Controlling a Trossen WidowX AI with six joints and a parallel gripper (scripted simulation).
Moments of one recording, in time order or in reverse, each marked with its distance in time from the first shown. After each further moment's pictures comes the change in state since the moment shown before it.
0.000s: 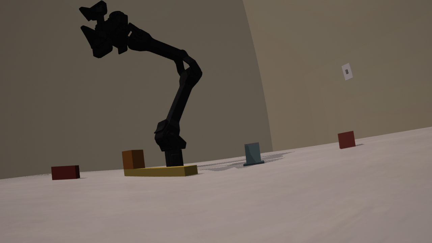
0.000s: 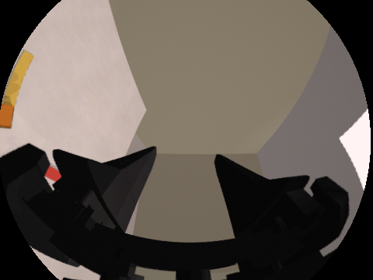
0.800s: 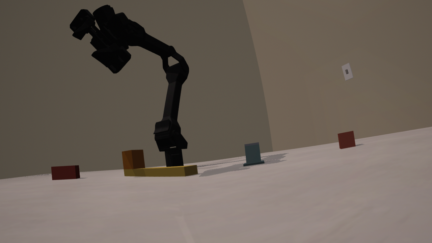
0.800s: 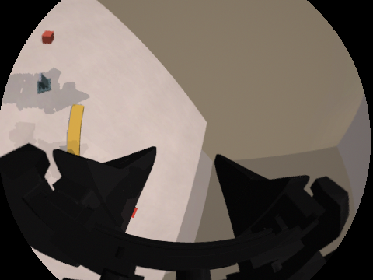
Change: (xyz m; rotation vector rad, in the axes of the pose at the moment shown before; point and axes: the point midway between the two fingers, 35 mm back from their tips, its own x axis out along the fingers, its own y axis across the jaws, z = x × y) arm 0.060 0.121 0.046 0.357 0.013 0.499
